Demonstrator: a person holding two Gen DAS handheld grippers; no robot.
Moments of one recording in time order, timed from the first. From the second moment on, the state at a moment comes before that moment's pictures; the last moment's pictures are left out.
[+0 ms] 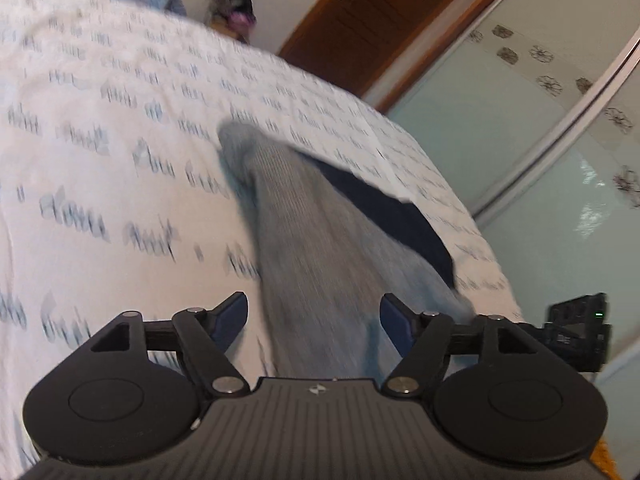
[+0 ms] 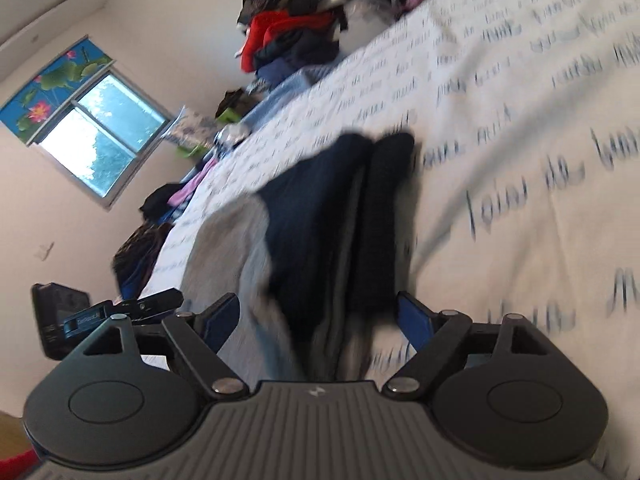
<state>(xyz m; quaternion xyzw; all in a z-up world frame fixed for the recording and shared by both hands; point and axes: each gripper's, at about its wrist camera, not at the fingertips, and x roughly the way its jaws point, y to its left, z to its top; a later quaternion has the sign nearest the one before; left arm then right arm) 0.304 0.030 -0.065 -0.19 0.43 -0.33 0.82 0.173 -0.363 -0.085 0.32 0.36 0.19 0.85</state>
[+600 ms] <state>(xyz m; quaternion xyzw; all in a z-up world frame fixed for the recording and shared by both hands) 0.281 0.055 -0.058 -0.22 0.48 -0.36 0.77 0.134 -0.323 -0.083 0.36 0.37 0.23 0.82</state>
